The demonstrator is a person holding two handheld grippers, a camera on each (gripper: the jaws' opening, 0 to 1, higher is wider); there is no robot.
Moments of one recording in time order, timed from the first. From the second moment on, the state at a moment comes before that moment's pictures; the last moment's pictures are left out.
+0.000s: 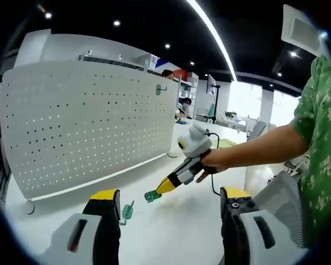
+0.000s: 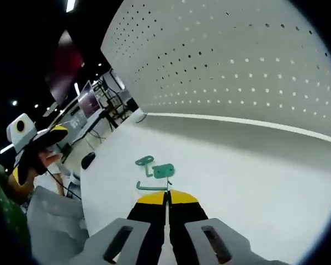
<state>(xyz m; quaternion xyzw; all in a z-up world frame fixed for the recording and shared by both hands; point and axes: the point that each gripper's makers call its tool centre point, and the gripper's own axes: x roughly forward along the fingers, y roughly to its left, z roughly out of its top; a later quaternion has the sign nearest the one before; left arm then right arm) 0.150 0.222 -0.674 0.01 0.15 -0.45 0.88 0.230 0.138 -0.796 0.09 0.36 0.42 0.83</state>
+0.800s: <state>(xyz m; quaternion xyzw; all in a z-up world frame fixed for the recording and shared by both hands) 0.152 0.221 -0.685 0.09 0.14 -0.47 0.87 0.191 0.169 -0.722 0.13 0.34 0.47 0.80</state>
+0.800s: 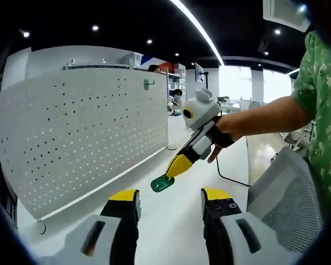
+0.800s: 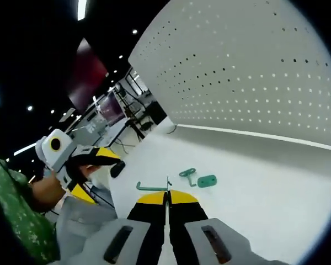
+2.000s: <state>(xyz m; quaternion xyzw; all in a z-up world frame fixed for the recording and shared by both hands) 0.144 0.189 -0.659 0.20 0.07 -0.54 0.82 0.162 0.168 -0.675 0.12 0.34 0.48 0.80</state>
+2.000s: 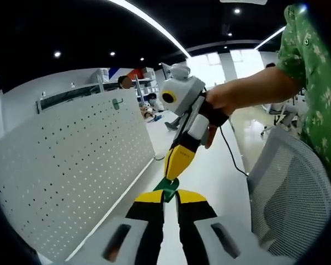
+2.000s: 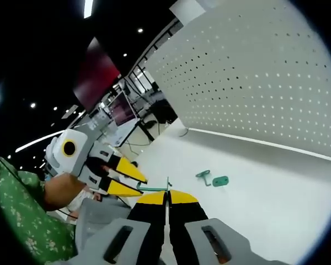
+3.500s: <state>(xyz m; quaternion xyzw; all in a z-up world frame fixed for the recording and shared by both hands) 0.129 0.180 -0.661 0.21 0.10 -0.57 0.79 0.123 0.189 -0.675 -0.22 0.25 0.57 0.75</state>
